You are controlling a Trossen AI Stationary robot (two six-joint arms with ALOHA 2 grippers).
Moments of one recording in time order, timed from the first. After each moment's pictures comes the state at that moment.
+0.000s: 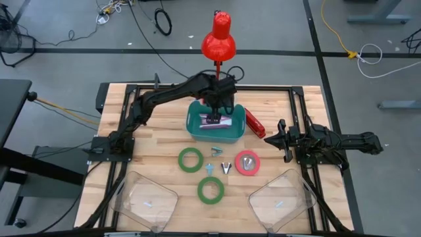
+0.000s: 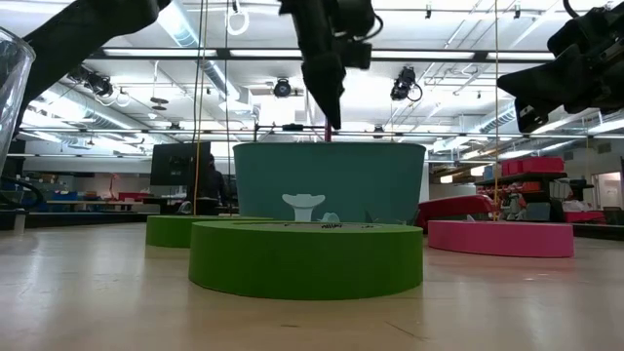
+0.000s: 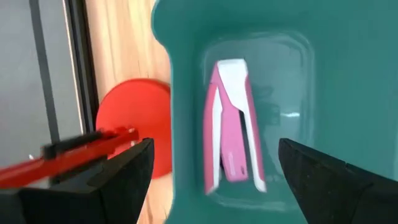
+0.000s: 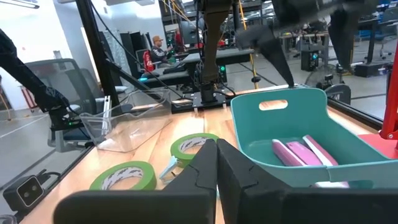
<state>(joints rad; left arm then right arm) 0.28 2.23 2.36 -1.32 -0.11 0.41 0.02 0.01 0.02 0.01 -0.02 0.15</state>
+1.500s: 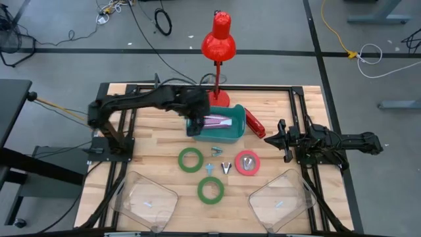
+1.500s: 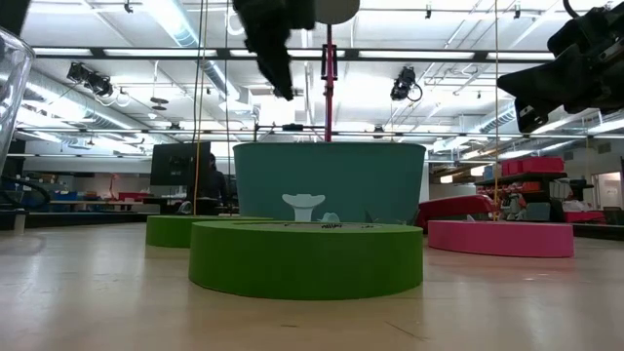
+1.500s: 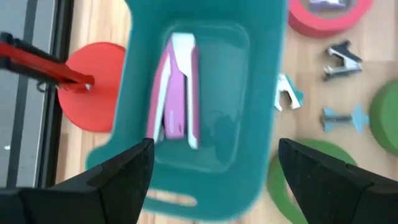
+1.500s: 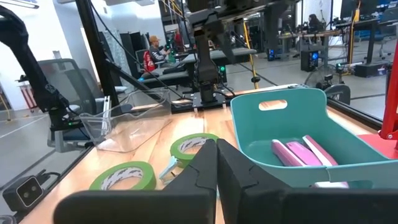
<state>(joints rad) 0.18 1.69 1.65 -1.04 -0.08 0.17 0.02 0.01 0.02 0.01 -0.02 0.14</state>
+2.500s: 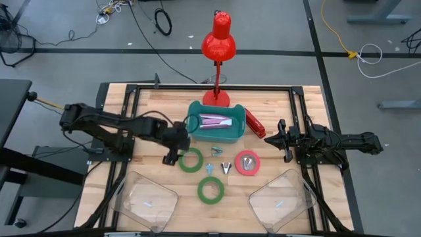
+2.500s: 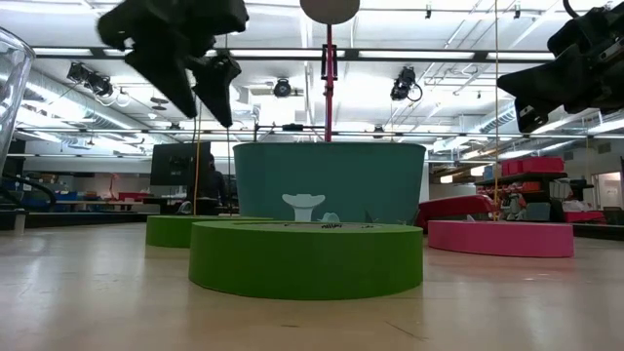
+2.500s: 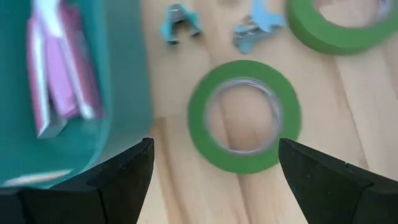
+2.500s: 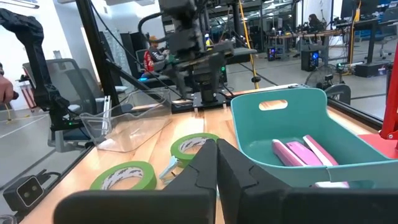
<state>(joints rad) -0.12 1.38 1.05 -0.74 -0.10 0.19 0.02 0.01 0.02 0.01 -0.02 0.14</state>
